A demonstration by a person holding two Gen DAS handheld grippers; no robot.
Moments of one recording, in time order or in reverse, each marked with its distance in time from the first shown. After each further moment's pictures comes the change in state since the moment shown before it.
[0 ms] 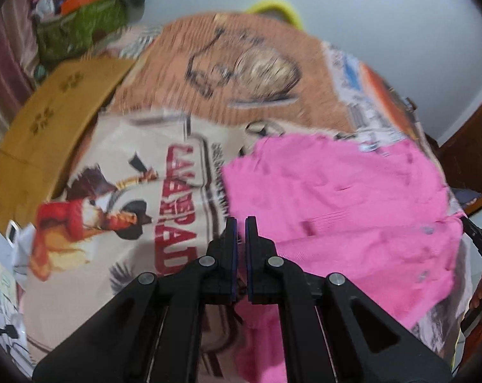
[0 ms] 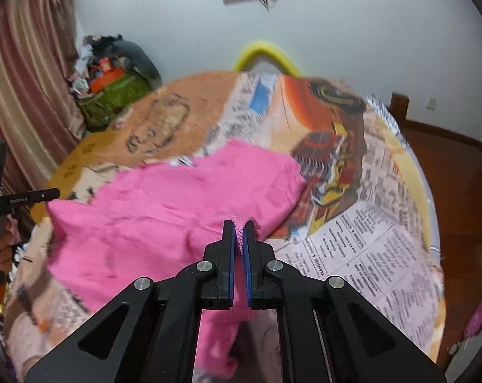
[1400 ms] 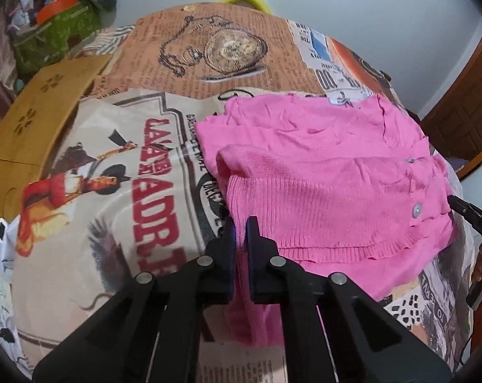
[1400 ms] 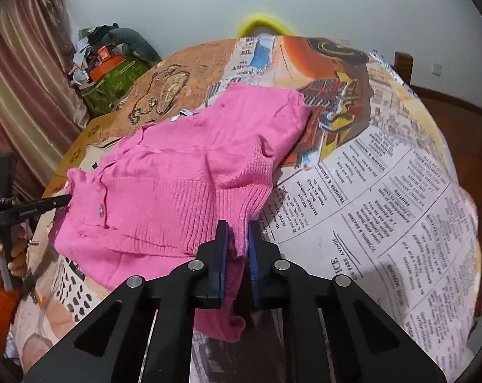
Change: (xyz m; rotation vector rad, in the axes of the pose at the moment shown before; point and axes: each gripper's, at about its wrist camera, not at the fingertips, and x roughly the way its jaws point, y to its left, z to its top) left arm -0.021 -0.015 -0.049 0.118 -0.005 -0.069; right arm -0.010 0.005 -0.040 0.044 0.066 0.056
